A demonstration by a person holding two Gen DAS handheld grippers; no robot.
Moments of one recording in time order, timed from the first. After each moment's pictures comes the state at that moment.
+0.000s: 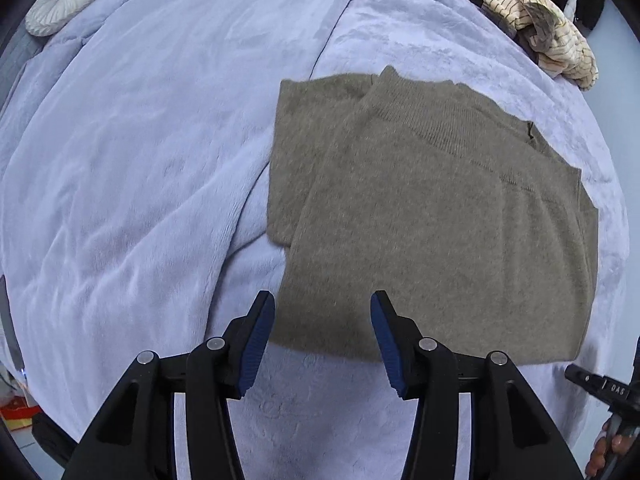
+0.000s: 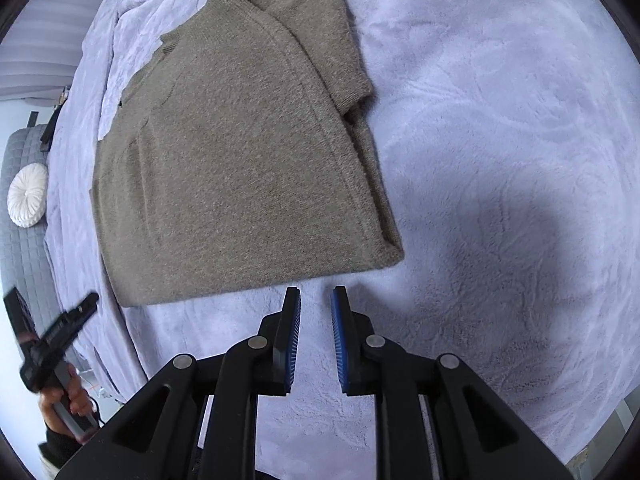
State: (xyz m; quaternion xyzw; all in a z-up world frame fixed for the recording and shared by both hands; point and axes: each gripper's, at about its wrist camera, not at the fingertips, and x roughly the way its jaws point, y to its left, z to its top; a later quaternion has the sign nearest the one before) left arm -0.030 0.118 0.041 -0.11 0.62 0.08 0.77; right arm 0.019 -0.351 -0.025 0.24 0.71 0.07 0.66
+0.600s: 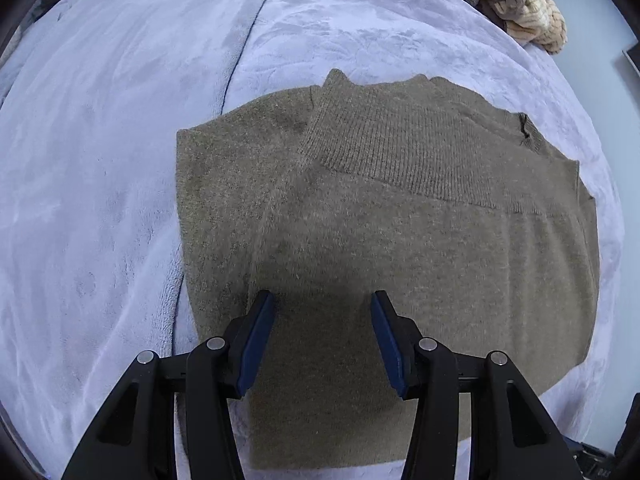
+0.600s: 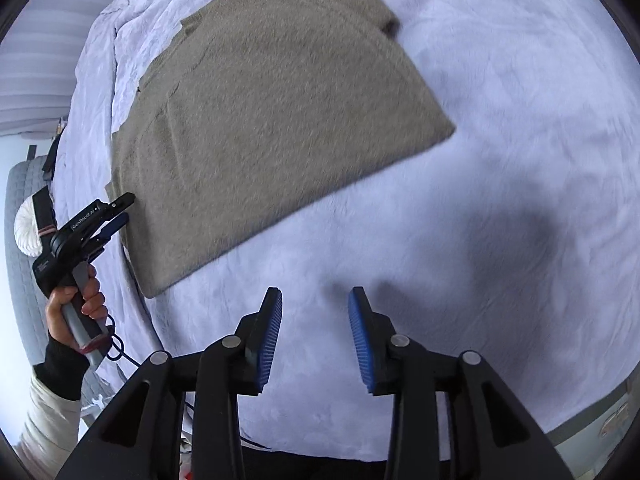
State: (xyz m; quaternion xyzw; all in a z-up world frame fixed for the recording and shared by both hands) left arm 0.060 0.111 -0.014 -0.07 0.64 -0.03 0.76; right arm -0.049 -0.295 0.001 0.31 0.70 0.02 0.65
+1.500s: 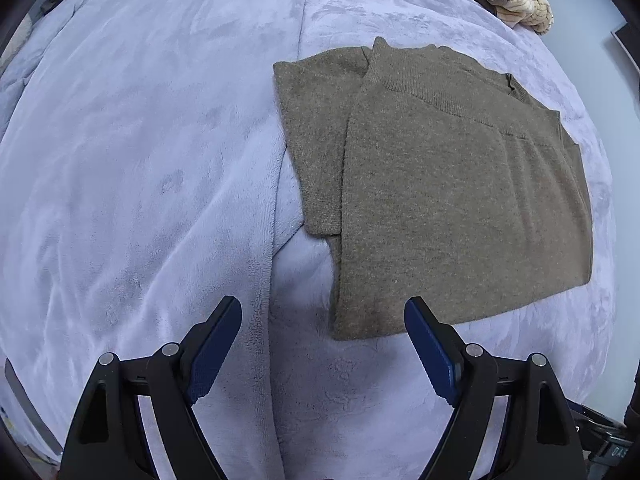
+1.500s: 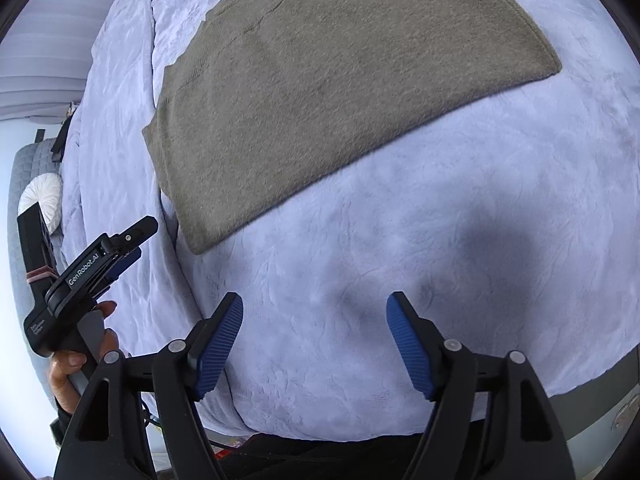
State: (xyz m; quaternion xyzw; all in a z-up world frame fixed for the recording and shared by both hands) left arm -0.028 0.170 0.018 -0.06 0.66 -0.03 0.75; right arm -0.069 -0.168 0.024 0.30 0.70 0.03 0.65
